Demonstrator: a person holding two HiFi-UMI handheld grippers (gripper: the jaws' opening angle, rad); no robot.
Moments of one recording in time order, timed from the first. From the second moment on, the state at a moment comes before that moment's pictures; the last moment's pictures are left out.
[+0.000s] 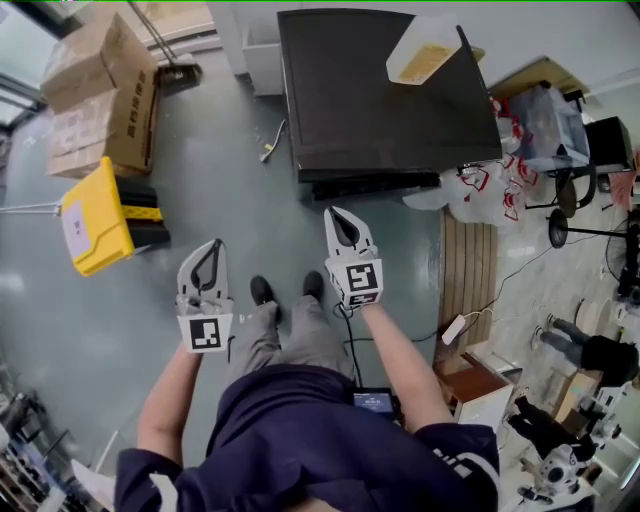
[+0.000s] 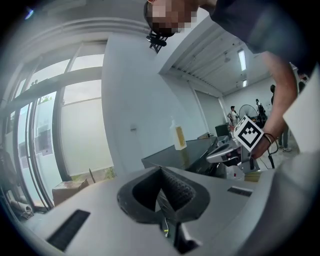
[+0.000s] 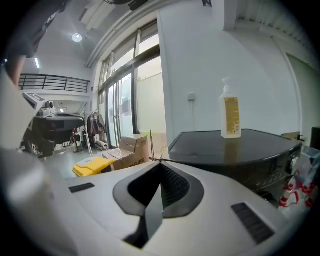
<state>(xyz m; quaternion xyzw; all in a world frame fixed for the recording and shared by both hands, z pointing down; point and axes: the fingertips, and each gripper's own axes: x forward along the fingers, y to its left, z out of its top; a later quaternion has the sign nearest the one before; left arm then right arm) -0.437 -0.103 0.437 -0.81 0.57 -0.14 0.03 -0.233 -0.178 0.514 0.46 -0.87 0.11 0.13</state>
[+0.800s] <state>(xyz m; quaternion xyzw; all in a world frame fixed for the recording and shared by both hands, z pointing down) -0.447 -0.095 0.336 -0.79 0.60 -0.06 0.06 -0.201 -0.159 0.347 0.49 -0.87 0.03 0.04</state>
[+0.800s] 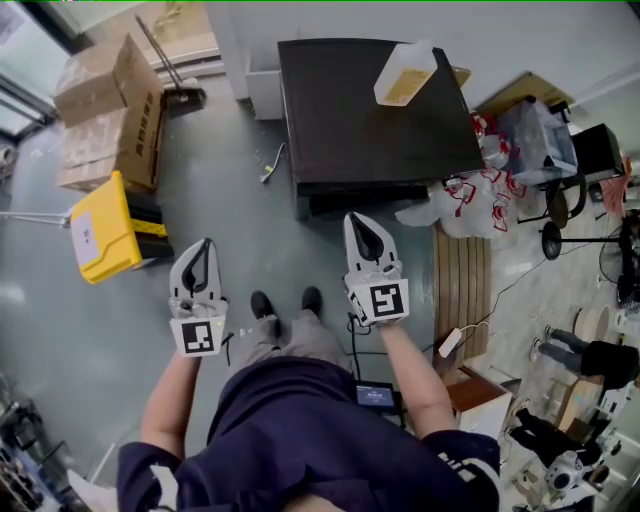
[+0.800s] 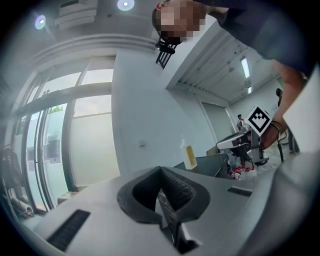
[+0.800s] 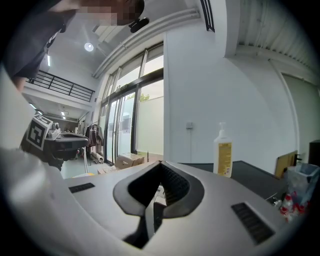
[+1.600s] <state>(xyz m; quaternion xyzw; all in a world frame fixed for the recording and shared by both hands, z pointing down) -0.470 -0.073 0.258 -0.77 0.63 0.00 0.09 -0.181 -0.152 0.261 0.51 -0.86 0.01 0.02</state>
